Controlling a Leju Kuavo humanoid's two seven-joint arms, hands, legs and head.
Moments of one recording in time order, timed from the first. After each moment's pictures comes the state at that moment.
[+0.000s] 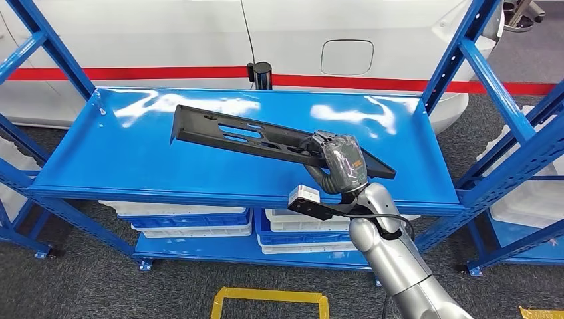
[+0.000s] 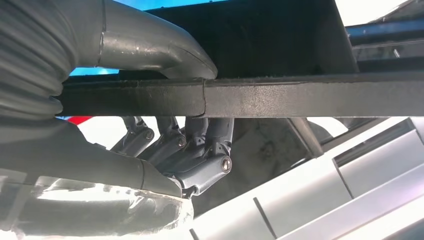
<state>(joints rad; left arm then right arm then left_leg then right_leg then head) -0.12 -0.12 0.18 -0.21 0.04 0.48 -0.41 -0.42 -0.11 0.42 -1.34 0.85 -0.36 -0.41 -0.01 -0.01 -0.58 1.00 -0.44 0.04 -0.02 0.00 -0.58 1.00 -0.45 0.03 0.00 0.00</state>
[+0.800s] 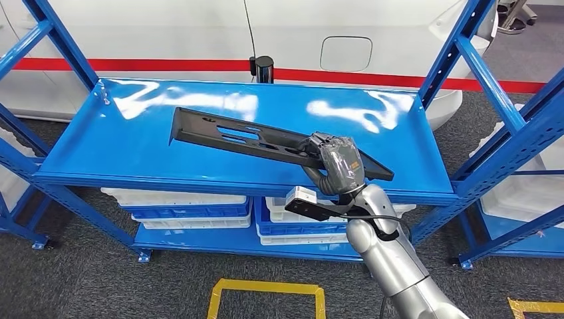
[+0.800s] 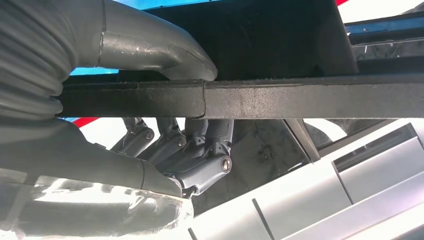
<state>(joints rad) -0.12 -0.11 0.18 -0.21 0.03 0.48 -0.43 -0.41 -0.11 0.42 -1.33 0.86 -0.36 -0.41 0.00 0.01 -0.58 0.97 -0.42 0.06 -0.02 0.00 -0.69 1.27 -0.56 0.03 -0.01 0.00</state>
